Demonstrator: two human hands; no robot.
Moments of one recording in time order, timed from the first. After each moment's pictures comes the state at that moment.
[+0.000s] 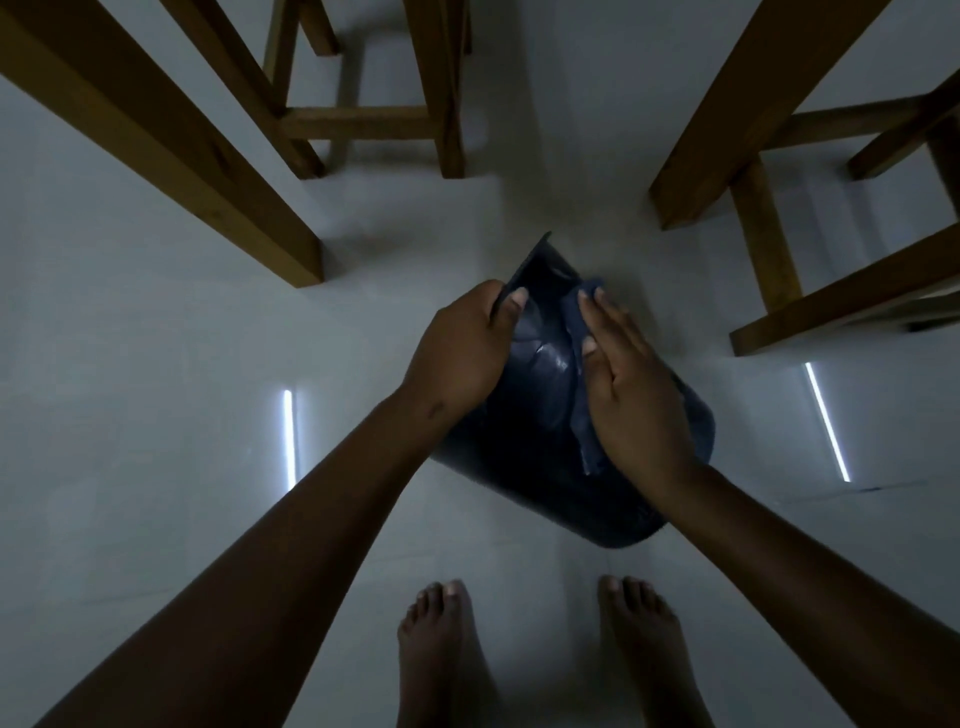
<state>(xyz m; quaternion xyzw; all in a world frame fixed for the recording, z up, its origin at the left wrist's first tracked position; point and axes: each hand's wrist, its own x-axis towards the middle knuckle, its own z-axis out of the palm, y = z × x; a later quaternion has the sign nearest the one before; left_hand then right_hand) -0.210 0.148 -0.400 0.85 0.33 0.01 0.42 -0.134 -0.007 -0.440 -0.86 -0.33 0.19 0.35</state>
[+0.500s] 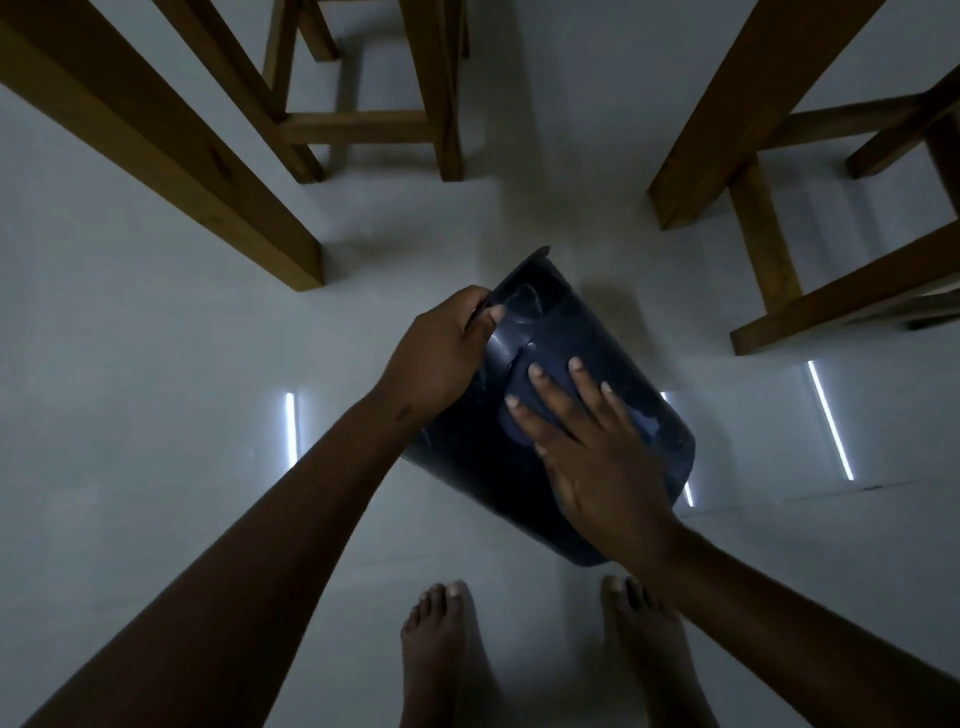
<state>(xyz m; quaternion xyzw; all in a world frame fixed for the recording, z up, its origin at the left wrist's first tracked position) -0.225 0.166 -0.400 0.86 0.30 -0.02 0.41 -0.184 -0.036 -0.456 -0.81 -0.55 0.10 0.17</state>
